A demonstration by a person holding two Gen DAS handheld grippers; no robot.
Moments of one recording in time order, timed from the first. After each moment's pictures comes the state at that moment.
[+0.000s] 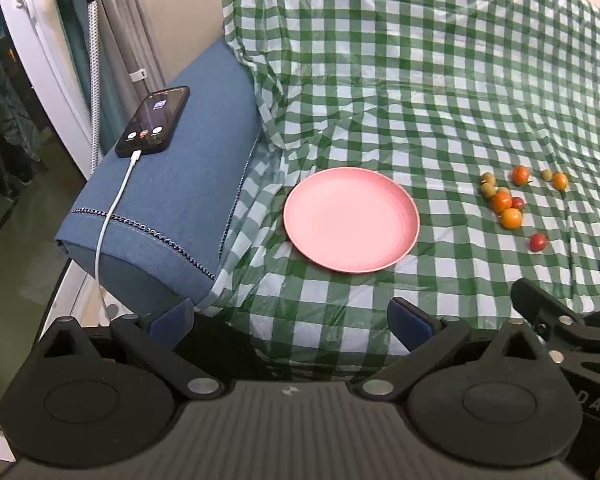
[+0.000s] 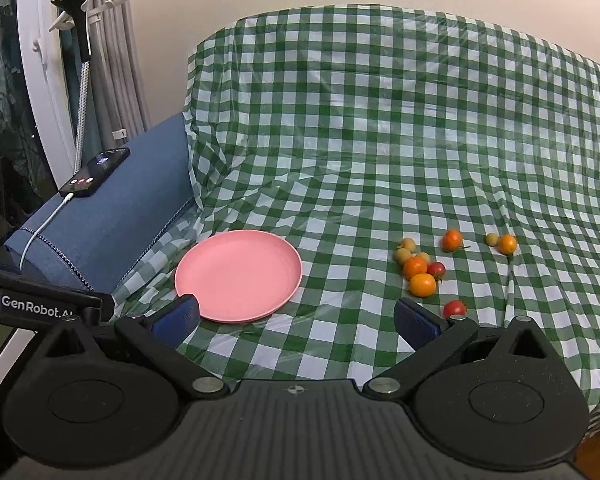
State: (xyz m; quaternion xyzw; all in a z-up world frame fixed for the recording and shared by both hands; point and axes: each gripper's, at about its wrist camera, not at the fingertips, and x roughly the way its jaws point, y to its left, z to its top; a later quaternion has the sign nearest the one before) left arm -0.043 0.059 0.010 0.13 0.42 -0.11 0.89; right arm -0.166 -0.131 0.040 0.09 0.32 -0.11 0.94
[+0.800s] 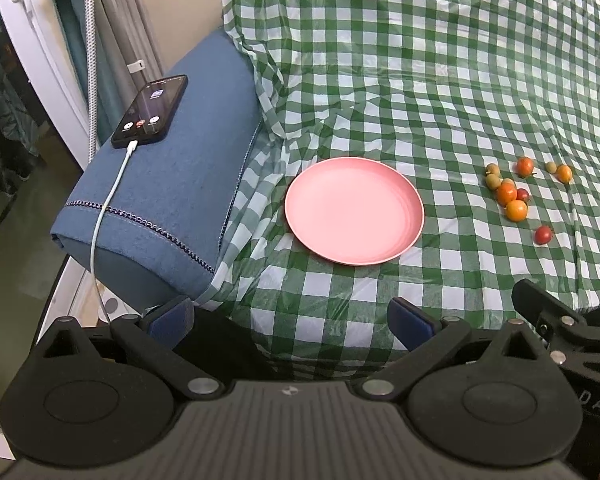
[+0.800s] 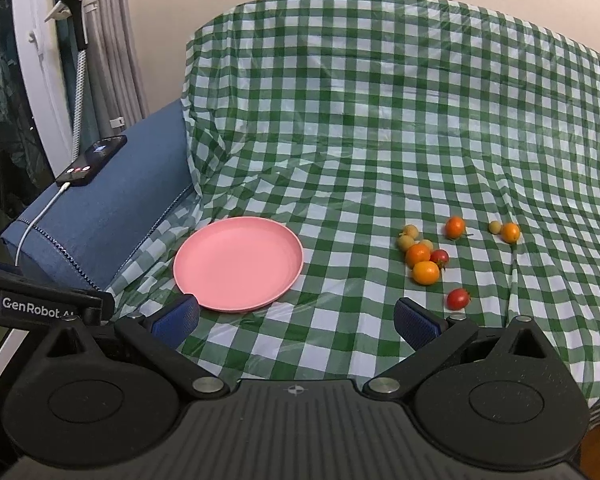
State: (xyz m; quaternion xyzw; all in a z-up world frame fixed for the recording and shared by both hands) left arm -0.034 0.062 0.000 0.14 0.44 -0.11 0.88; right arm -0.160 -0.132 0.033 0.09 0.33 -0.10 0.93
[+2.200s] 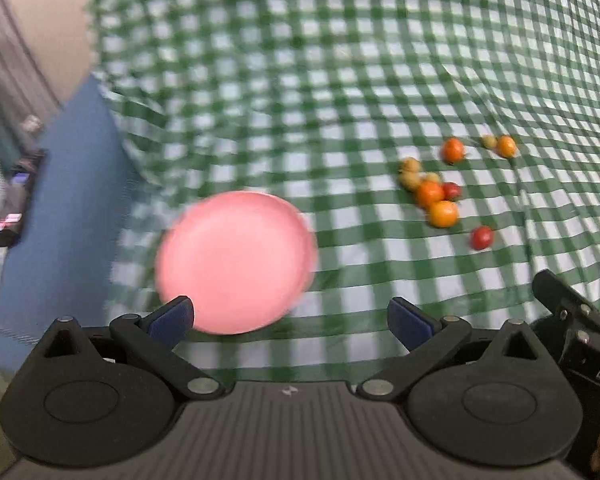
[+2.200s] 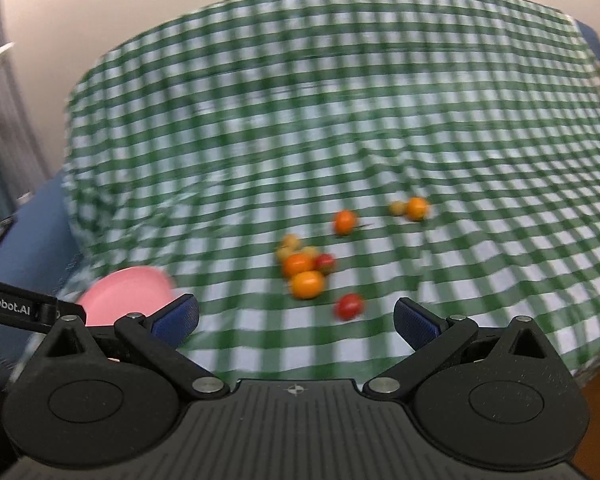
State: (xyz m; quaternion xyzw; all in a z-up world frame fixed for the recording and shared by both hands) left arm 0.012 -0.098 -0.021 0.20 0.45 -0.21 0.85; right arm -0.188 -0.293 -0.004 0.17 0.25 -0.23 0.93
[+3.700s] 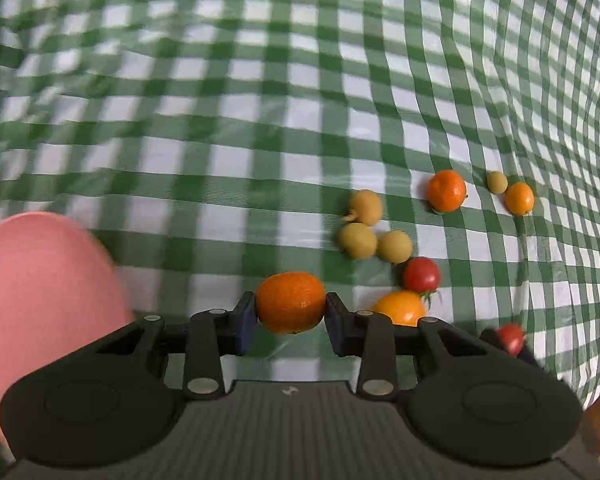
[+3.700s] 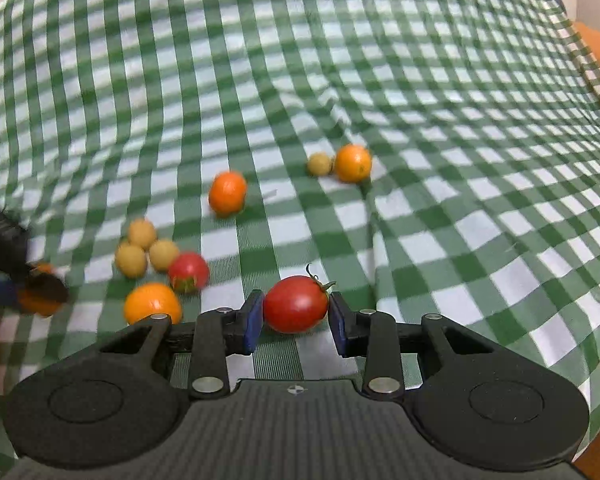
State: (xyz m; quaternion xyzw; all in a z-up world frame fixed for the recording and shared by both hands) left arm 0.142 -0.228 -0.127 0.10 0.55 -0.23 0.79; right arm -0.071 -0.410 -0.156 0.21 0.33 -0.31 0.86
